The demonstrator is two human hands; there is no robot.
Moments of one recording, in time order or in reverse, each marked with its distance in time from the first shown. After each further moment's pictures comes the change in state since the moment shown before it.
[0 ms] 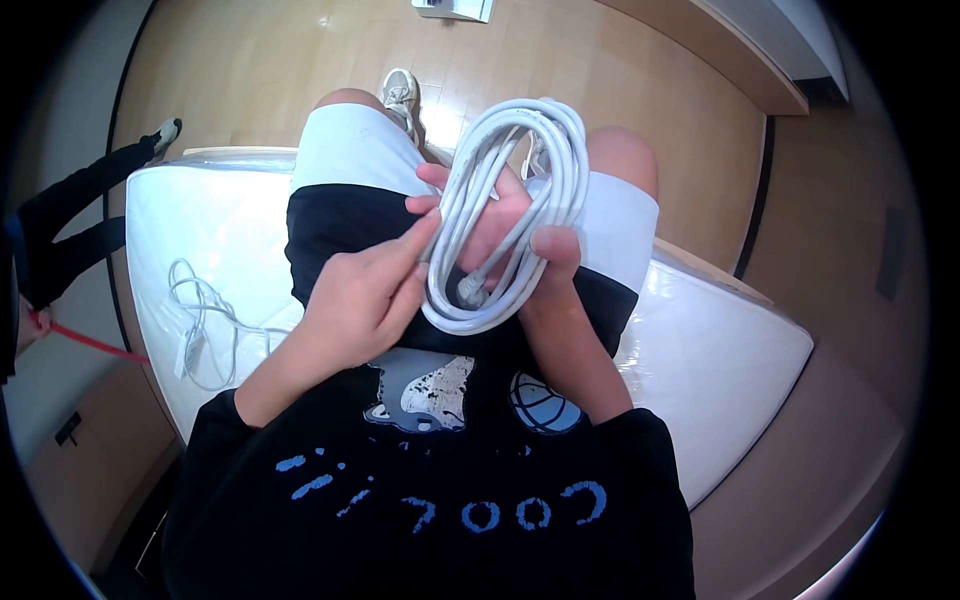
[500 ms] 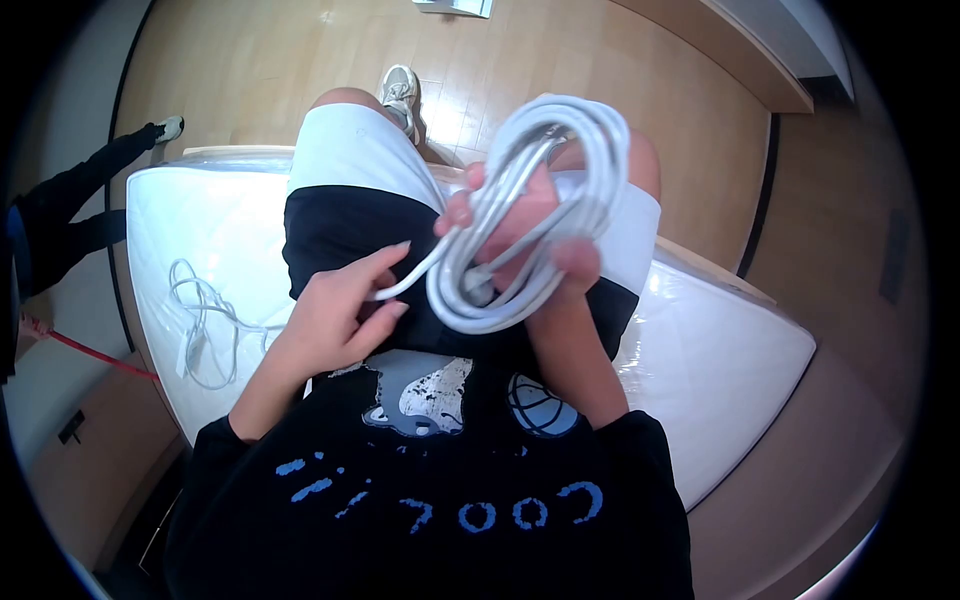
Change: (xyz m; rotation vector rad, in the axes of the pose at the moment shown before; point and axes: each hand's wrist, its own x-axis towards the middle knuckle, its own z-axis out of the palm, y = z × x) left_hand -0.024 -0.019 -0.005 -0.108 -0.011 -0.025; right_hand -0.001 -0.005 0.000 0.131 -0.093 -0.148
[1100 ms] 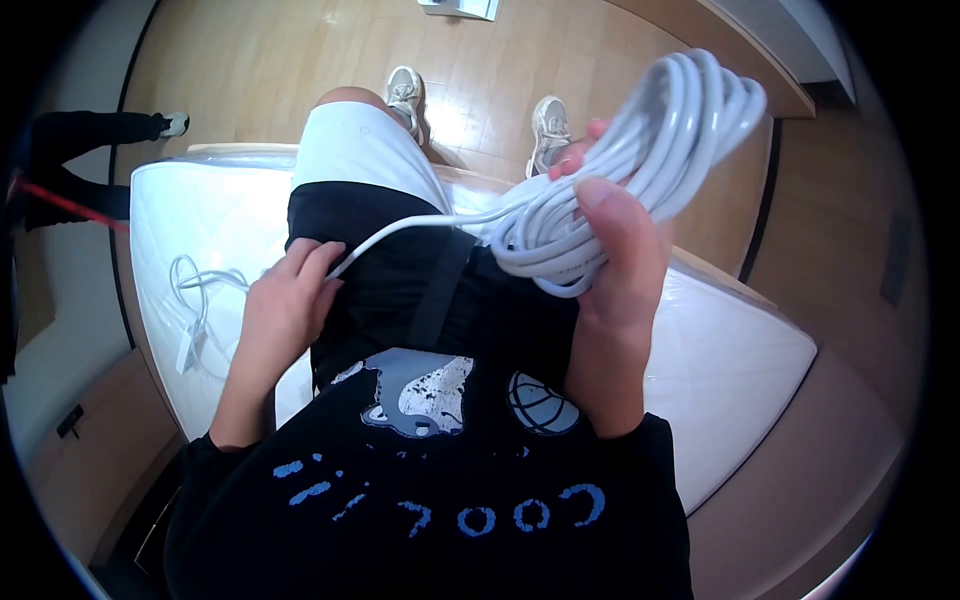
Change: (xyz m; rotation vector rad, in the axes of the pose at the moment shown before) left_hand -0.022 -0.002 -0.034 0.595 0.030 -0.198; right_hand 0.015 -0.059 0.074 -0.972 0.621 -0.226
